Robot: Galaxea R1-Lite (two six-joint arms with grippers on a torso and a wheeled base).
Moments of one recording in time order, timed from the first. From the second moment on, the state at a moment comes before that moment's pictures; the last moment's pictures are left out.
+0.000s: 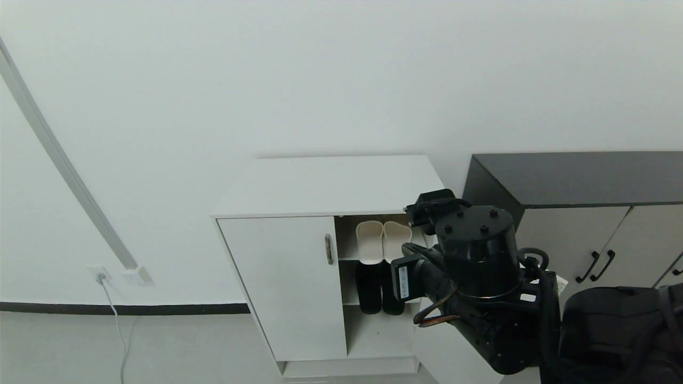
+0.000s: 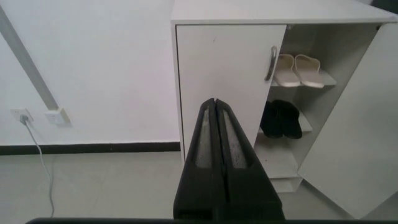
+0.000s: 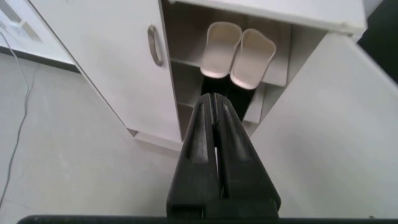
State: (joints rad) left arm 0.00 0.00 0.00 0.00 0.04 0.01; right arm 0.96 1.81 -0.93 -0.57 -0.62 0.19
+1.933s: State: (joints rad) left arm 0.00 0.00 0.00 0.00 0.04 0.00; right arm 0.80 1.82 -0.93 -0.60 -0.56 0.13
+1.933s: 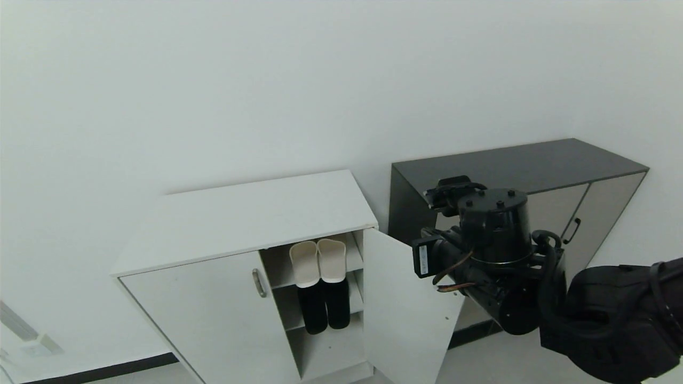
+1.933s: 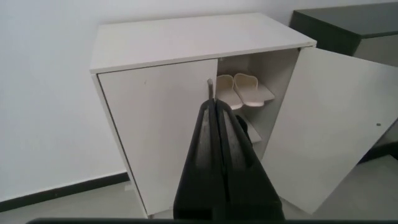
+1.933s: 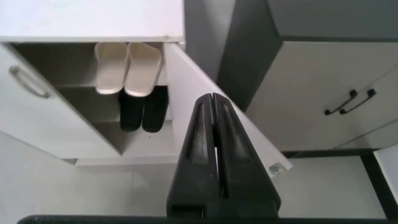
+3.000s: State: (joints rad) left arm 0.00 0.00 0.00 0.00 0.04 -0.02; right arm 0.45 2.12 -1.19 -0.62 -0.43 0.13
